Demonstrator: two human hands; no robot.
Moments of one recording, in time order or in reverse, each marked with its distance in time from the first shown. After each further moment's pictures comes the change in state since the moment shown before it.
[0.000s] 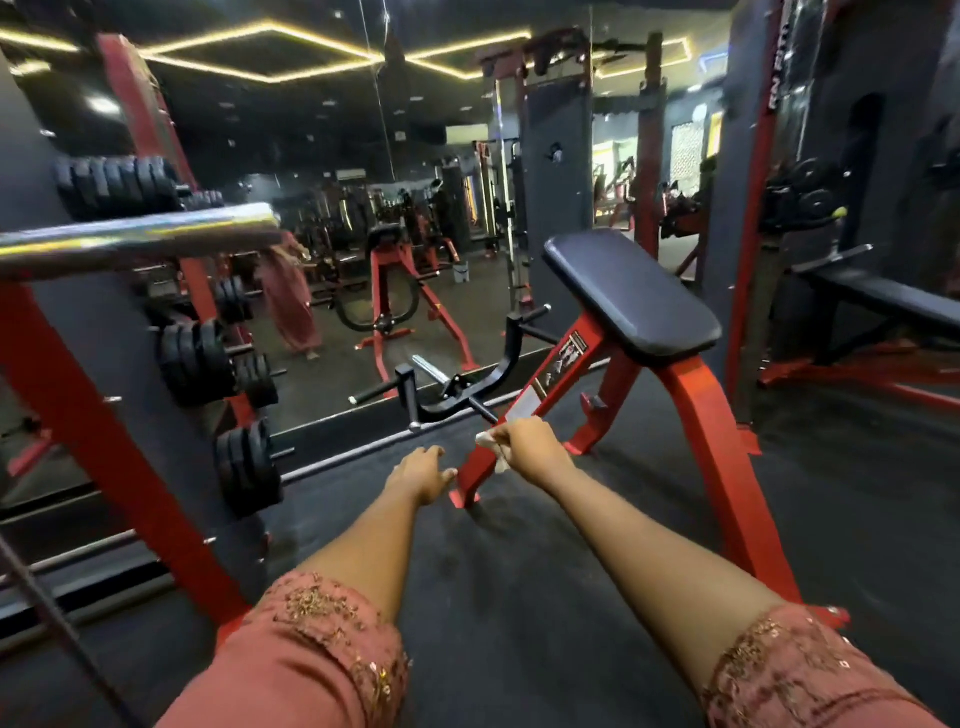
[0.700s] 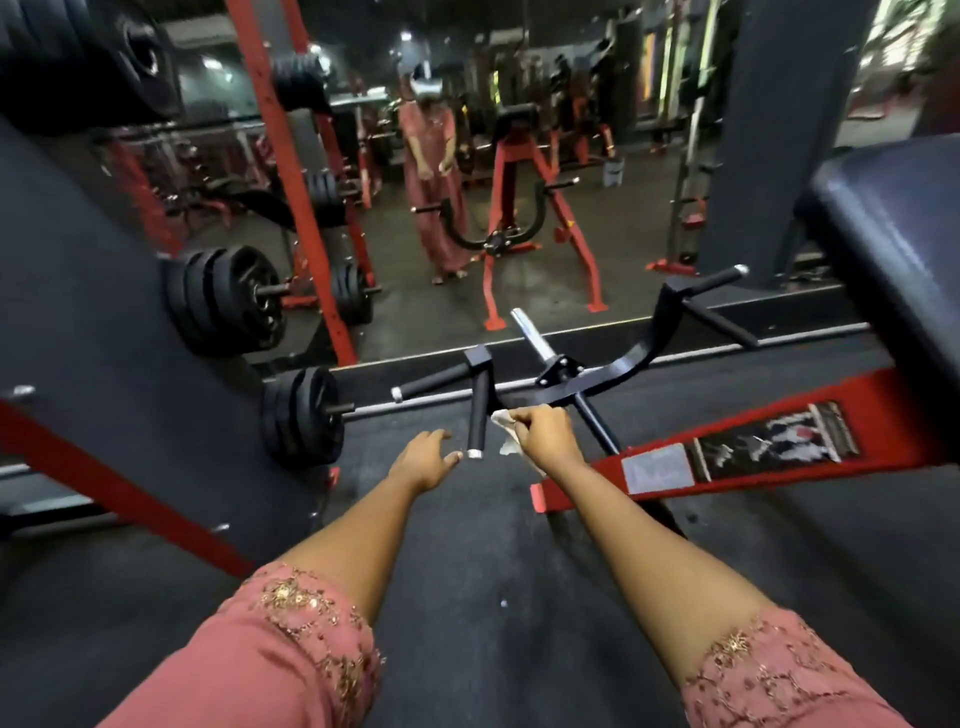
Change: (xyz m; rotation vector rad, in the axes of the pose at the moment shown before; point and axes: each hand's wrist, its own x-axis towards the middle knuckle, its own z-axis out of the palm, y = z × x) left_hand 0.446 -0.125 0.031 -0.166 0.005 -0.345; right_hand 0.488 0.133 0.189 0.341 -0.240 0.034
